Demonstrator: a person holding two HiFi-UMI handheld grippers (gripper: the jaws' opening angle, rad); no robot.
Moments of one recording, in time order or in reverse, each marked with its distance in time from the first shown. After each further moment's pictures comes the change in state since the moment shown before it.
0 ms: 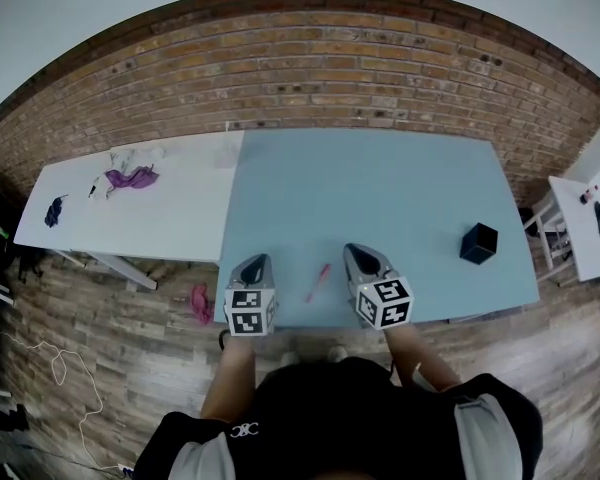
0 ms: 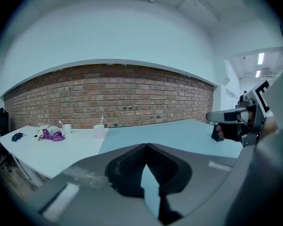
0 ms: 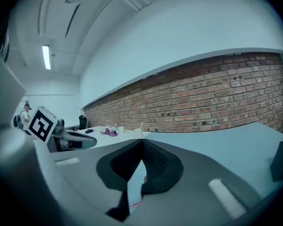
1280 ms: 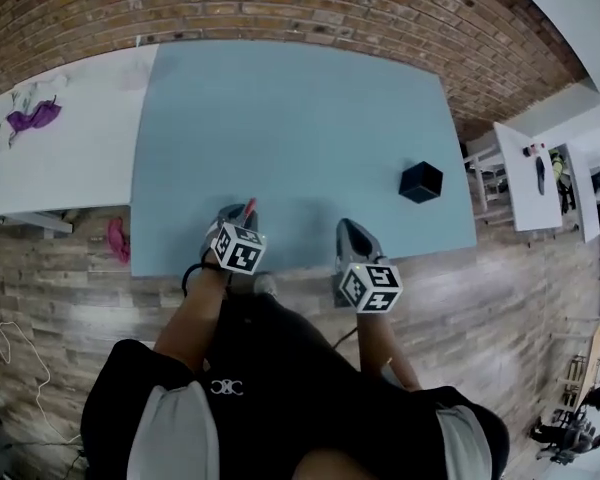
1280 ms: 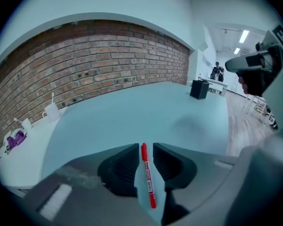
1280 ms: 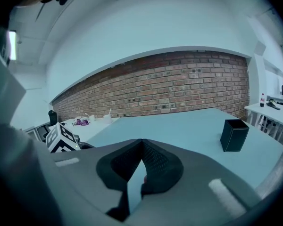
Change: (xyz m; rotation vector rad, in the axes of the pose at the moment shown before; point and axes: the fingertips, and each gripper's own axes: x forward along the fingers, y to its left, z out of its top) left arm 0.111 -0.135 -0.136 0.217 0.385 -0.261; right arm -0.120 -0.093 -0.062 0.131 0.132 -0.354
